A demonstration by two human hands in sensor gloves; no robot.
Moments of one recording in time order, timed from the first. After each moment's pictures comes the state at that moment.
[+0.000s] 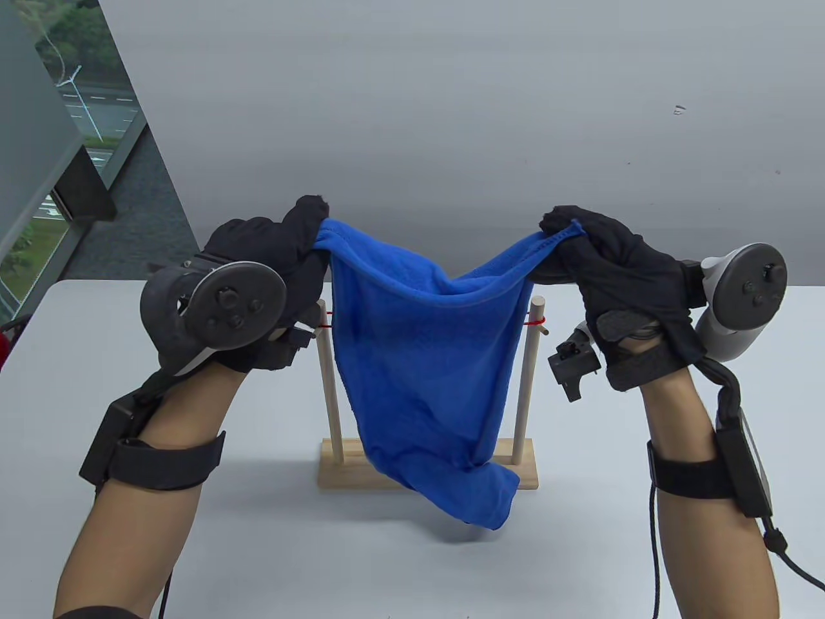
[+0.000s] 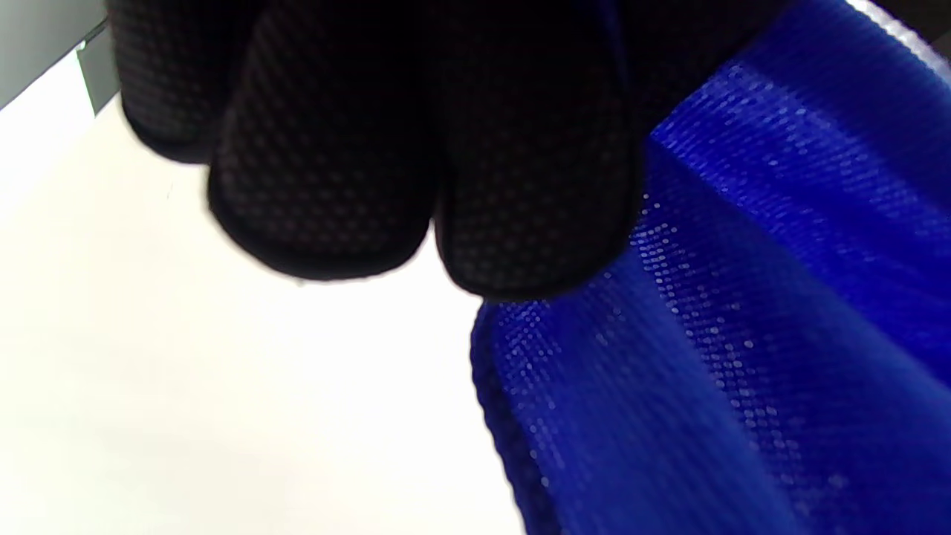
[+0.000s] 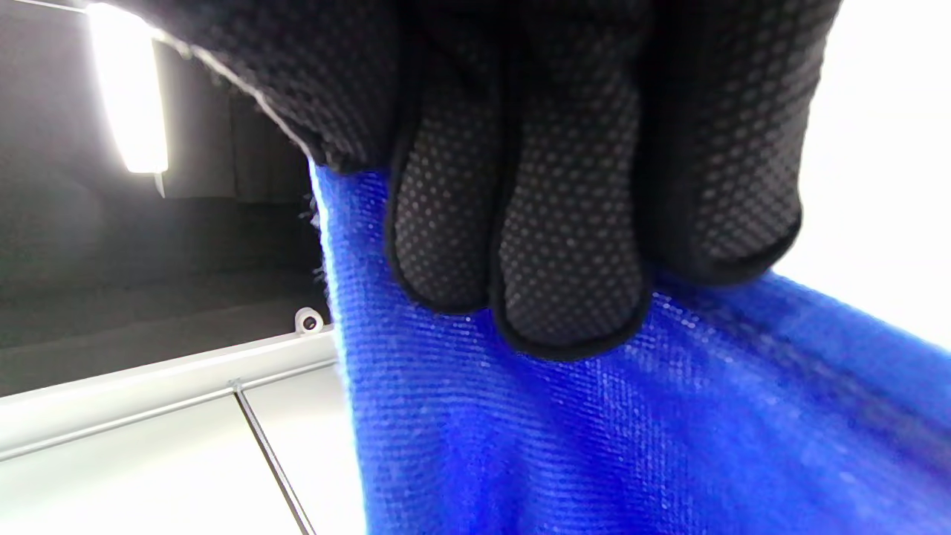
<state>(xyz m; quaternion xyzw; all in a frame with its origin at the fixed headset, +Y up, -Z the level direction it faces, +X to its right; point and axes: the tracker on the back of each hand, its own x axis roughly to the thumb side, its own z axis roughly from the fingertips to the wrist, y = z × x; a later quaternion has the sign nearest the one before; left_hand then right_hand) -0.183 -0.372 -0.347 0.39 -0.18 0.14 0.89 0.192 -0.402 -0.365 0.29 -0.24 0.71 0.59</state>
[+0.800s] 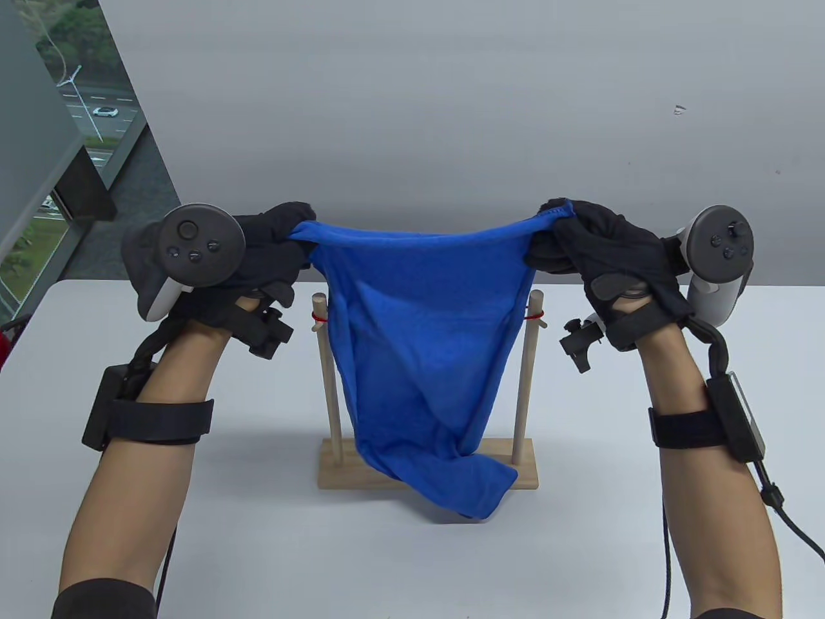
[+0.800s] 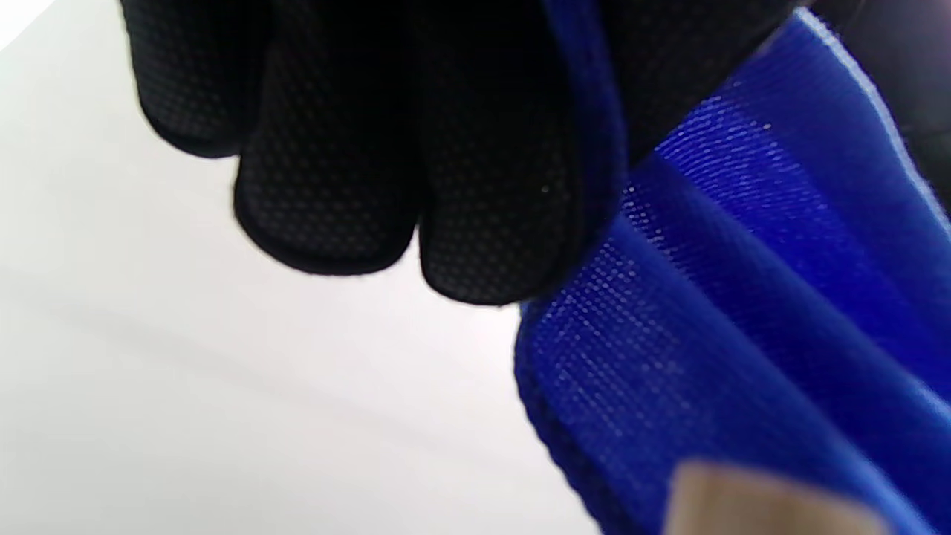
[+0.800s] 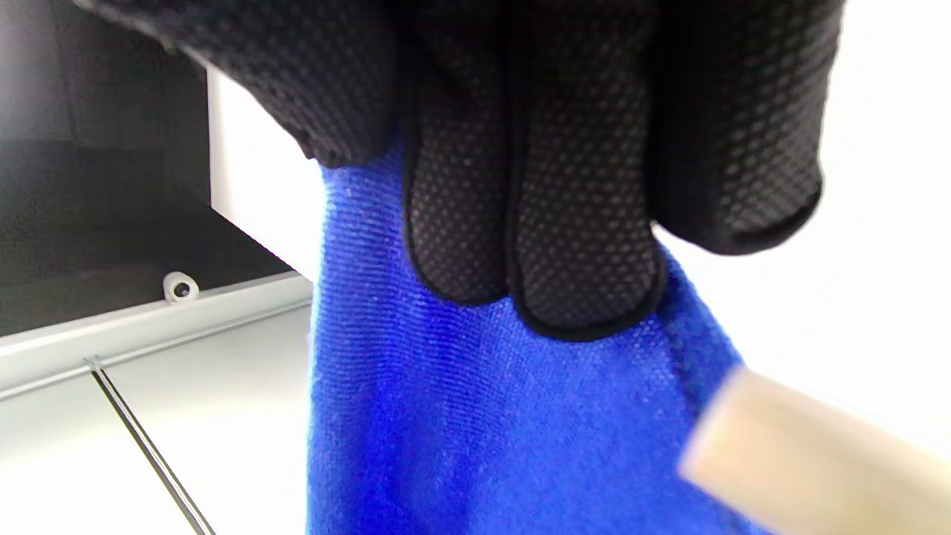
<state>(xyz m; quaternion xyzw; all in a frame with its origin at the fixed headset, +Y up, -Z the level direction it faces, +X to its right) -0.225 -0.412 -0.416 0.25 -0.19 0.23 0.92 0.210 -0.436 -0.425 0.23 -0.15 0.77 0.57</state>
